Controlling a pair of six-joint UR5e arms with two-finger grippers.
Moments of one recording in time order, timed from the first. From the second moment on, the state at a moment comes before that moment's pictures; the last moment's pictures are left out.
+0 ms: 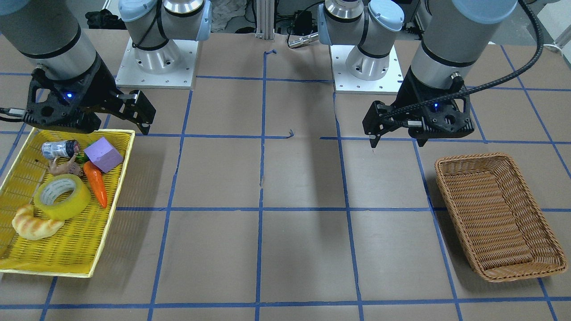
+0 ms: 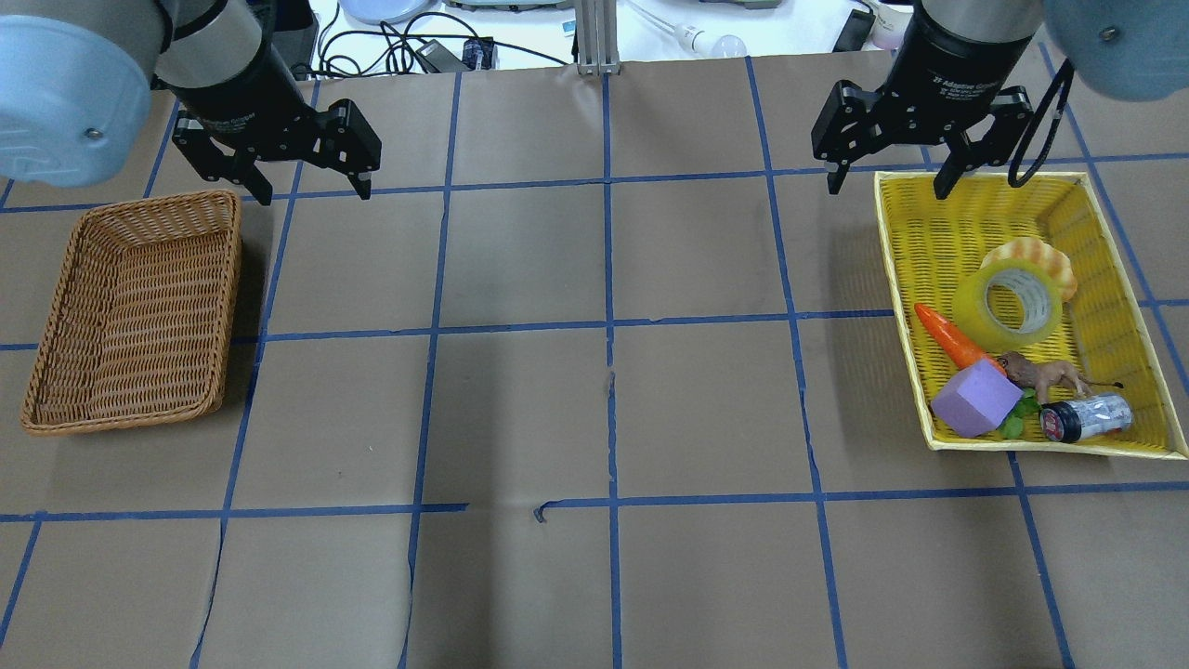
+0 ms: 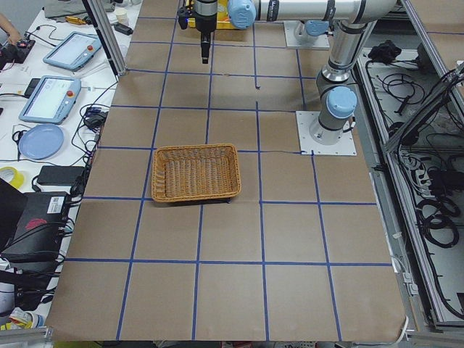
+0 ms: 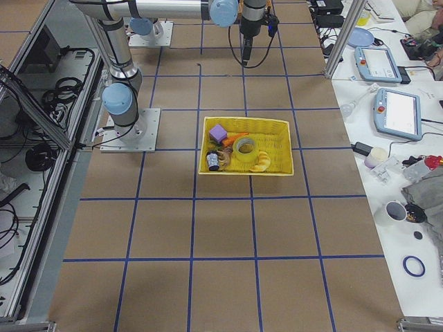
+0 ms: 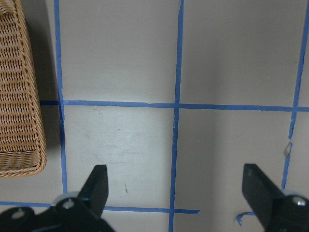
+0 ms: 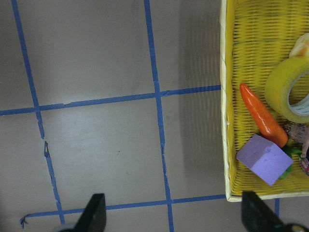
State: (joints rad) left arm -1.56 -1.65 -1.53 -1.49 1.59 -0.02; right arm 1.54 -1.48 1.48 -1.51 -1.56 0.07
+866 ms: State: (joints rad) left arm -1.57 -1.65 -1.57 -1.52 1.53 -0.01; right arm 1.54 -1.49 1.48 -1.52 -1.57 0.07
